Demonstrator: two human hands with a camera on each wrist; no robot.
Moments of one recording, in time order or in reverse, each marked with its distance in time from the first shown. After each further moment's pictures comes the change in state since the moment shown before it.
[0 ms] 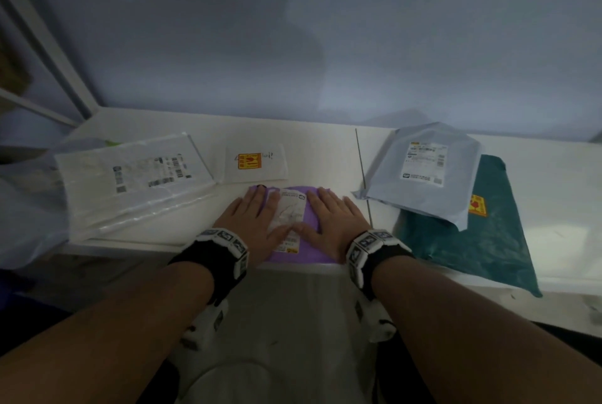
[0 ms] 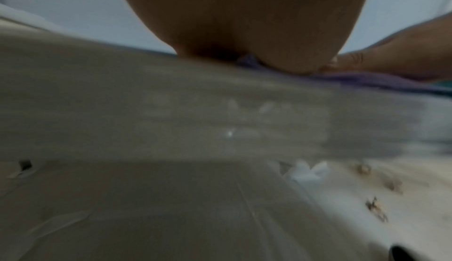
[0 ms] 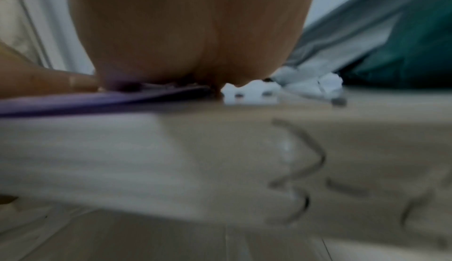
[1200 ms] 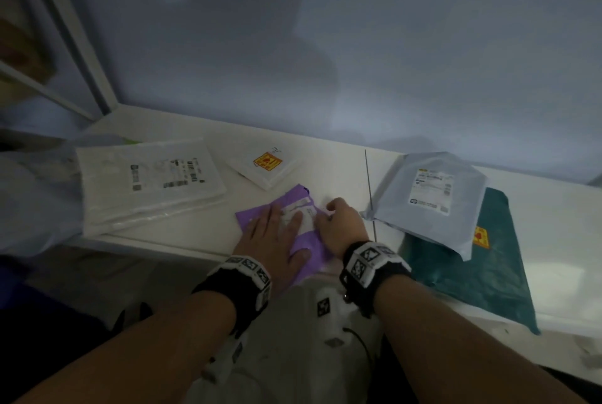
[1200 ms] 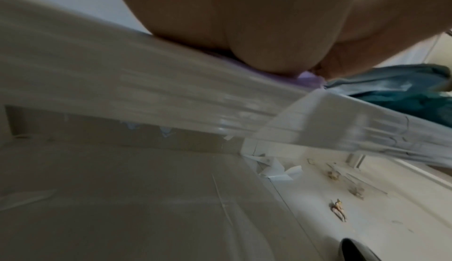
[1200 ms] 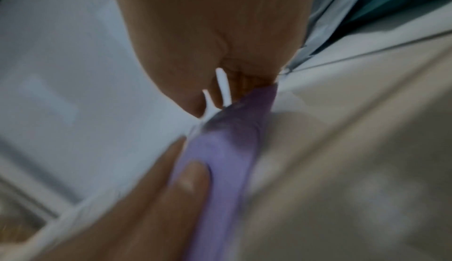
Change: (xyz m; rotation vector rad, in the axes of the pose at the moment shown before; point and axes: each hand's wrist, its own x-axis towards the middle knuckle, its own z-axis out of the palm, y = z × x) left_hand -0.018 0.030 0.007 -0.166 0.091 -0.013; right_hand 0.015 -0.020 -0.025 0.508 0.208 0.316
